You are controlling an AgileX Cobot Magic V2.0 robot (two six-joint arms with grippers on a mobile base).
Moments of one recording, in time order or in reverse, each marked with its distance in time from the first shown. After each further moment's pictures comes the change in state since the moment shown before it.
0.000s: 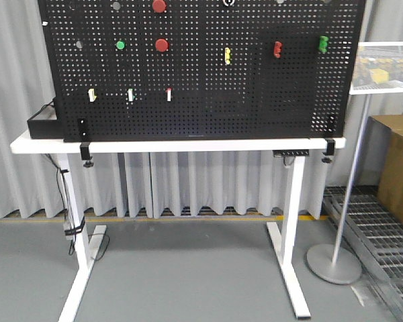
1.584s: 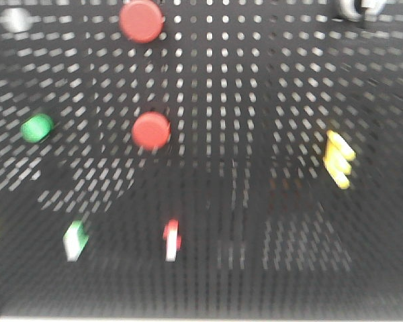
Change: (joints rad) left arm 0.000 0.000 0.000 0.000 0.000 0.000; right arm 0.000 0.000 0.000 0.000 0.000 0.000
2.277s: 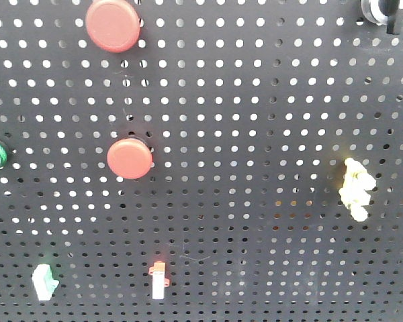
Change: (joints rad) left arm 0.000 0.000 0.000 0.000 0.000 0.000; right arm 0.000 0.000 0.000 0.000 0.000 0.000
